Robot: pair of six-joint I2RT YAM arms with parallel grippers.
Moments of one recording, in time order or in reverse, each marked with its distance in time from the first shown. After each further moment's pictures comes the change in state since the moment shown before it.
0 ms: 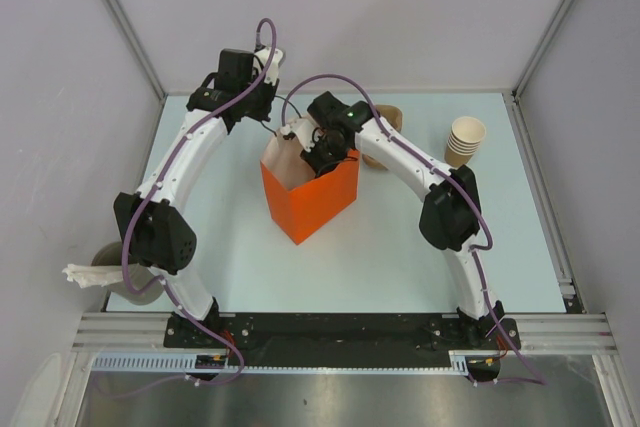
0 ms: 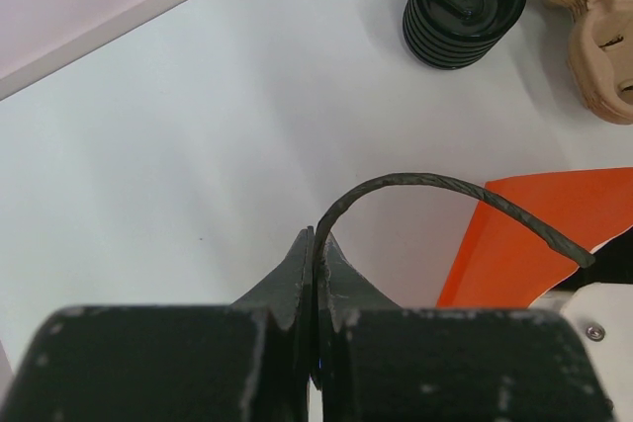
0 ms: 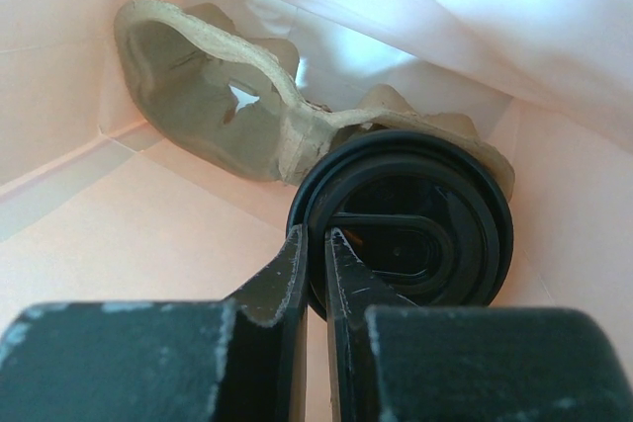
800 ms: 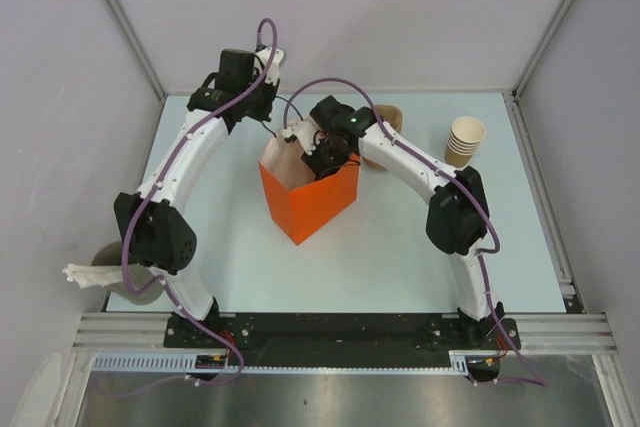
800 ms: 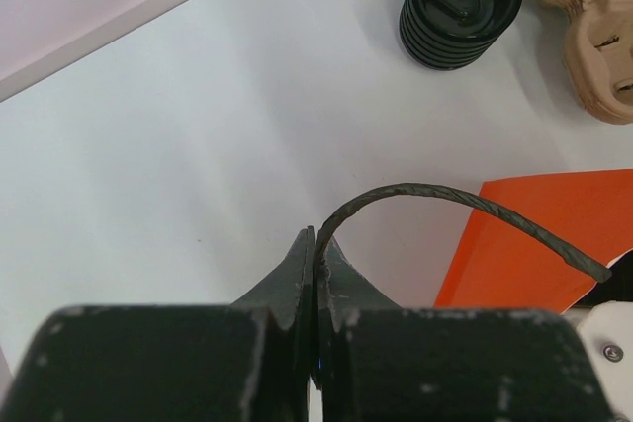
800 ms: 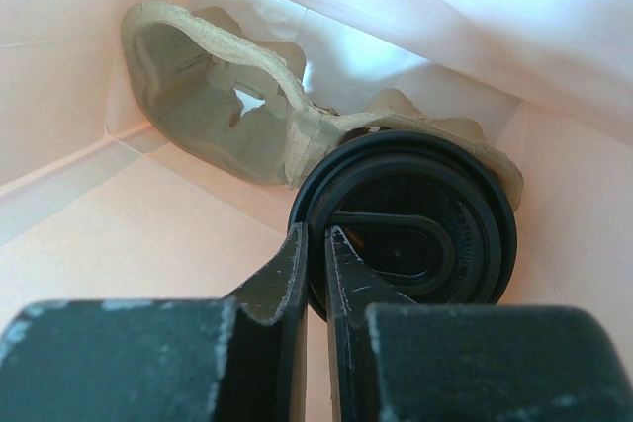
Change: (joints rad) left arm -0.003 0.000 0.000 0.000 0.000 0.000; right arm 0.004 -0.062 -0.124 0.100 -0.007 0.004
